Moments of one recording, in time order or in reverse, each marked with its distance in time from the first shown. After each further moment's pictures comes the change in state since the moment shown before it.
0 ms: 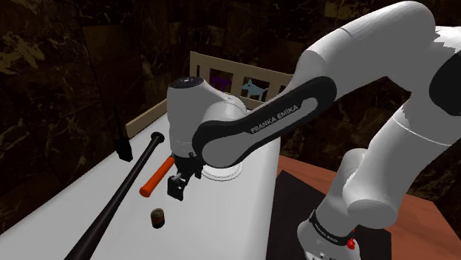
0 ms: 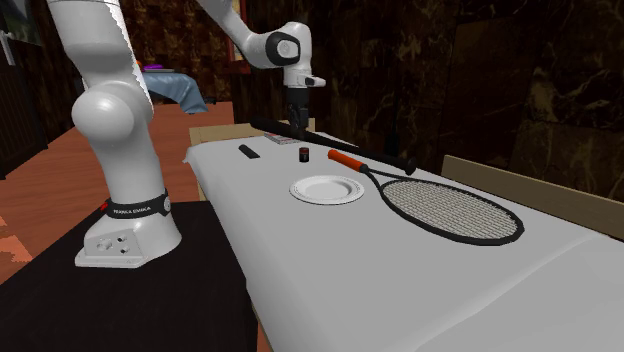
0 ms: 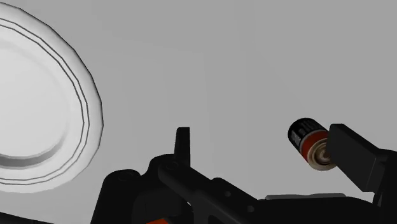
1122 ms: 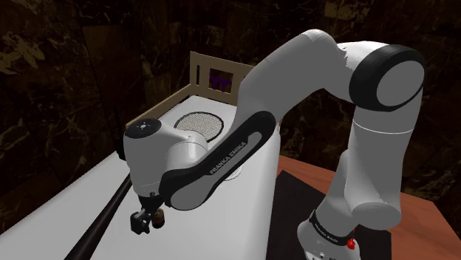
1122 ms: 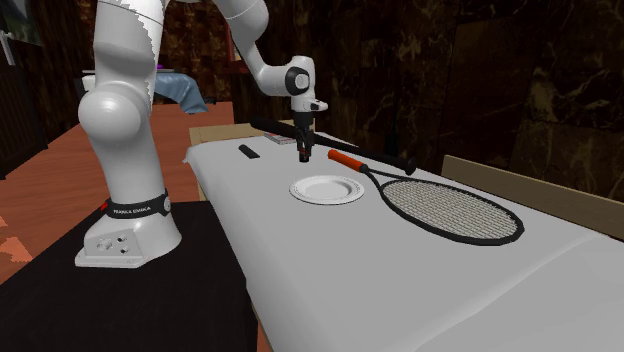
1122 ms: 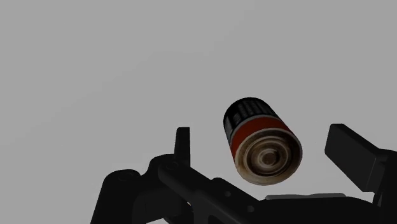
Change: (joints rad) arm 0.096 0.378 0.021 0.209 -0.214 0.160 0.230
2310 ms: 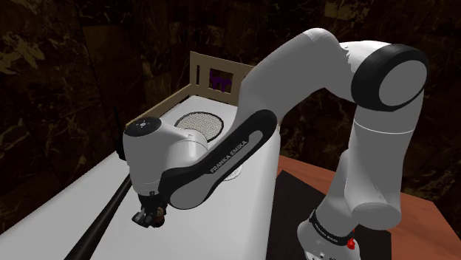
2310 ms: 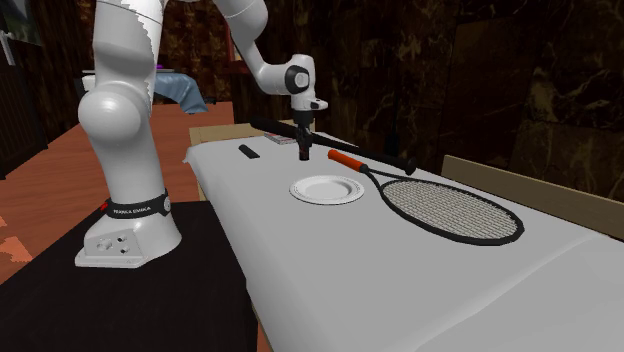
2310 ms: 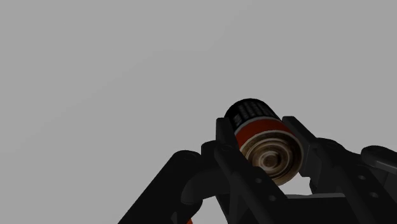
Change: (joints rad) arm -0.002 -0.009 0.003 0.001 0.005 -0.009 -0.003
